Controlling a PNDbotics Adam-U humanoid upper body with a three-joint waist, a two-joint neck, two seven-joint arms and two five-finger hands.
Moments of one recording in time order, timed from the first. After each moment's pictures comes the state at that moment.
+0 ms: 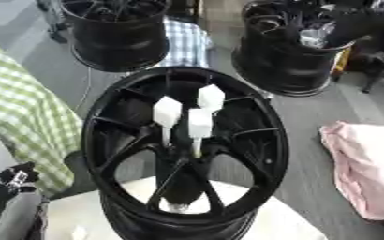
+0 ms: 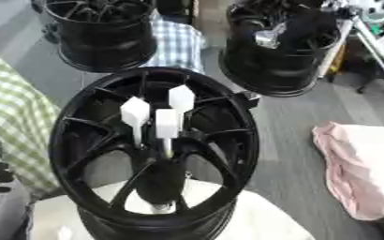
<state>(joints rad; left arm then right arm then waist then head) -0.16 0.27 0.38 -1.12 -0.13 -0.15 -0.41 -1.00 -0.66 0.46 -1.46 0.21 0.06 0.82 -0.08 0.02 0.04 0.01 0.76</state>
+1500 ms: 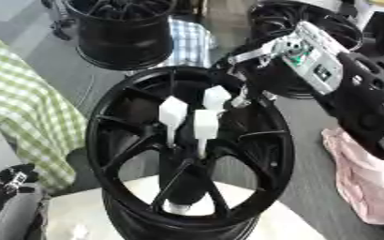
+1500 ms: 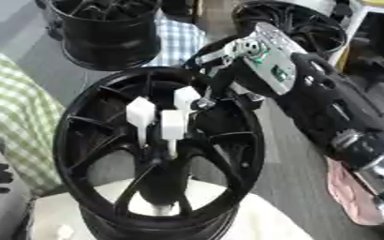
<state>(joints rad) -0.18 0.27 0.37 -1.14 -0.14 -0.15 -0.44 -1.10 -0.35 0.50 -1.01 0.57 -0.16 0.91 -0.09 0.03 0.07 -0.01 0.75</state>
